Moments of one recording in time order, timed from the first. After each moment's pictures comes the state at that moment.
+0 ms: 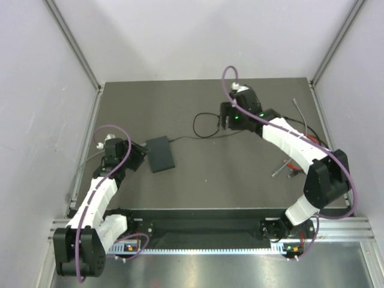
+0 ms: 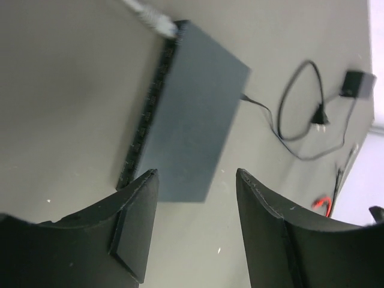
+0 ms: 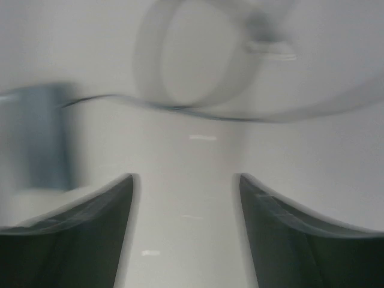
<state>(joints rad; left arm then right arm) -0.02 0.93 0.52 -0.26 0.13 -0.99 0.49 1.57 1.31 -0.49 0.07 0.39</state>
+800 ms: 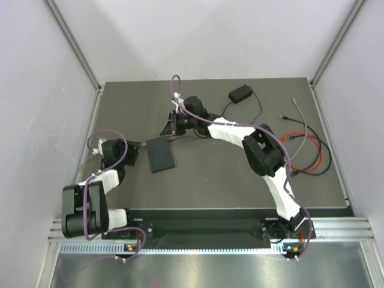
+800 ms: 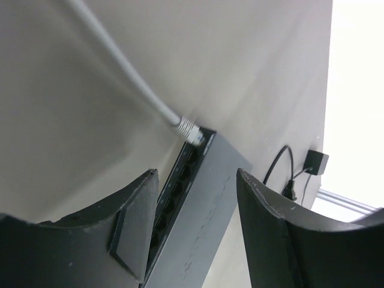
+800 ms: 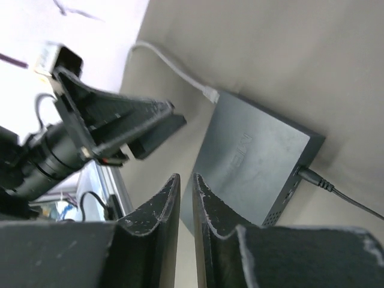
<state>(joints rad) 0.15 1.29 0.38 0.34 0.15 -1.15 0.74 2.25 1.74 0.04 -0.57 0.71</state>
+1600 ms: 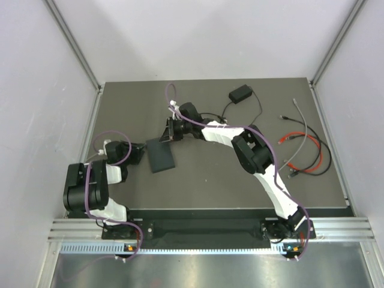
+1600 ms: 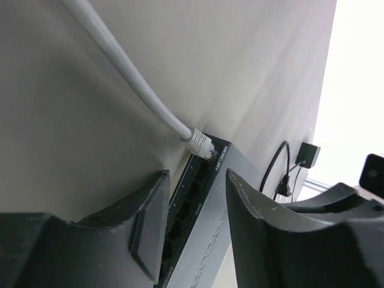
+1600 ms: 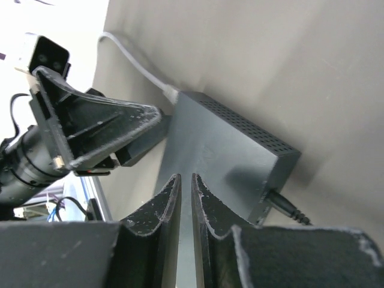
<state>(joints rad) 0.15 1.53 0.36 0.60 0.23 -1.20 0.76 2.41 1.84 0.03 -0.59 0.70</state>
